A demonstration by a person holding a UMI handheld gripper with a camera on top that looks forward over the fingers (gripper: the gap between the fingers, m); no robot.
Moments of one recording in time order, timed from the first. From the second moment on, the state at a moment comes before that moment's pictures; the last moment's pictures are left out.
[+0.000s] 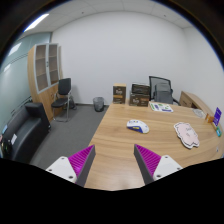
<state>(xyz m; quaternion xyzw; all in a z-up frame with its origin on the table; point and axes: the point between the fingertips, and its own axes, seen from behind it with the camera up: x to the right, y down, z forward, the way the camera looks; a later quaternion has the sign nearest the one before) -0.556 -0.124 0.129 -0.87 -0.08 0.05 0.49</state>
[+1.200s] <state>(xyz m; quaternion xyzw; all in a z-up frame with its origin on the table) -0.452 0.192 -0.009 -0.89 -0.06 0.04 0.46</state>
